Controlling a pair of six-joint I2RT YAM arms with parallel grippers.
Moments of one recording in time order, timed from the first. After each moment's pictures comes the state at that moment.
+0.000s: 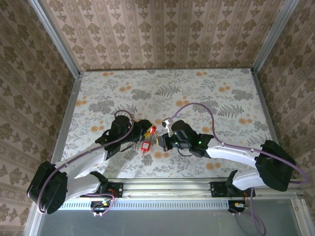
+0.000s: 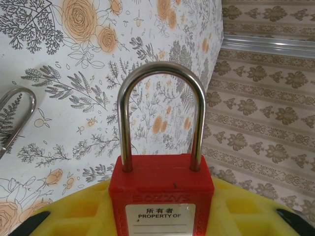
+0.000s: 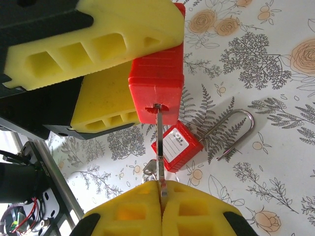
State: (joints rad) left arm -0.67 1.10 0.49 0.15 0.34 -1.48; right arm 0.91 1.36 0.72 0.04 -0.11 0.55
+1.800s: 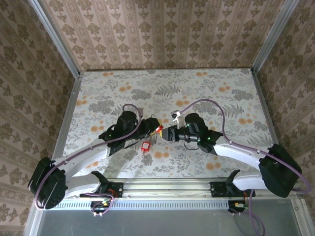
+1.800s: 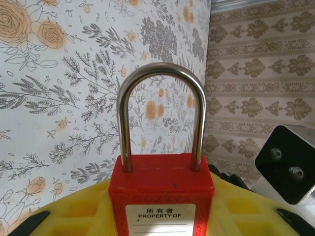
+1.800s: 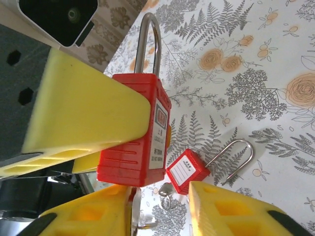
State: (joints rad) left arm -0.76 1.14 0.63 0.05 0.31 -1.24; right arm 0.72 1.28 0.63 0.21 -0.33 0.60
